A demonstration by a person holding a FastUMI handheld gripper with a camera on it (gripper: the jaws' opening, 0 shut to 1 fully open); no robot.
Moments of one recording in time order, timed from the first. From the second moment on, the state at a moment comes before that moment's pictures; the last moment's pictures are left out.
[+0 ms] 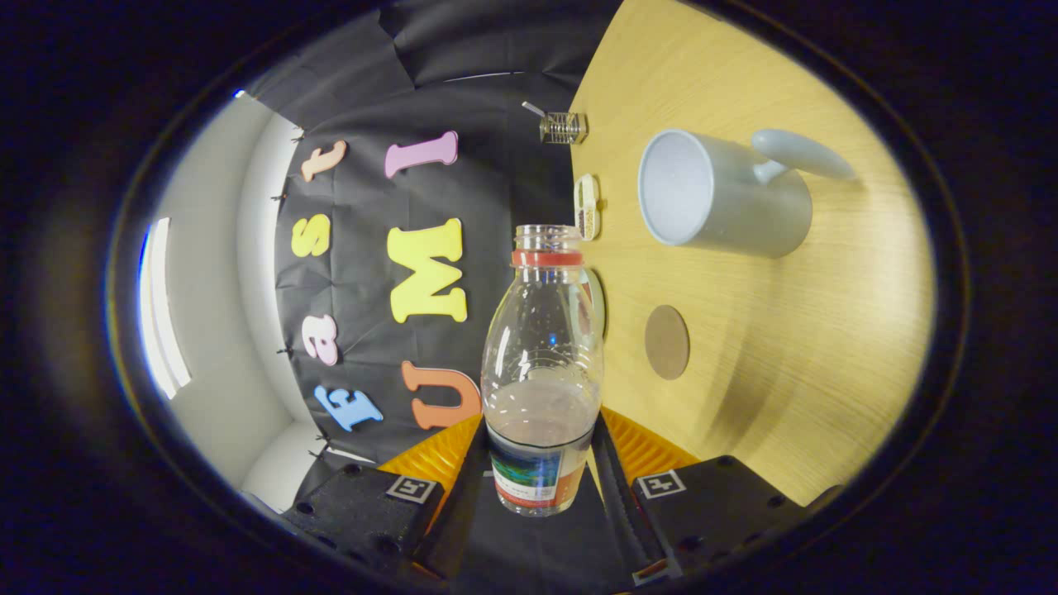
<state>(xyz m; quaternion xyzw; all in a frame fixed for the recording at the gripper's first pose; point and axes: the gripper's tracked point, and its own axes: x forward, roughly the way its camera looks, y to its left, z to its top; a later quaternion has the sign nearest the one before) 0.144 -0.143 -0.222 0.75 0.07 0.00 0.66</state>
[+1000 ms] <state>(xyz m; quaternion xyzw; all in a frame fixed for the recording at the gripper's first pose) 0.149 -0.138 -0.213 0.80 0.06 -0.01 0.60</state>
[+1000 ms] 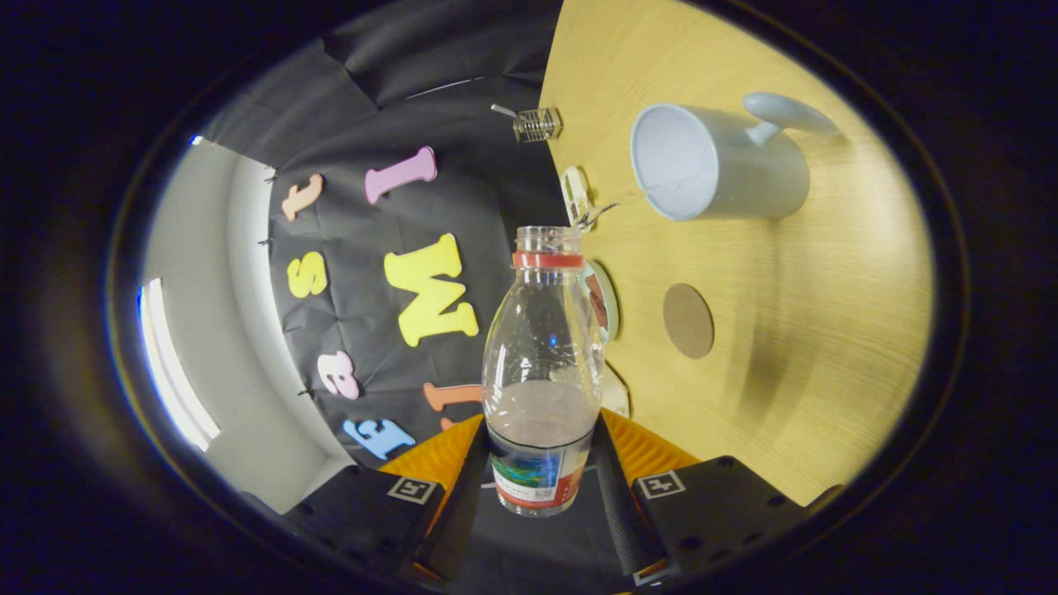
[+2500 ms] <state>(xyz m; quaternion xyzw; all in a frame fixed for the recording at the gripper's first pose) 0.154 -0.135 -0.189 0.85 0.01 0.02 0.52</state>
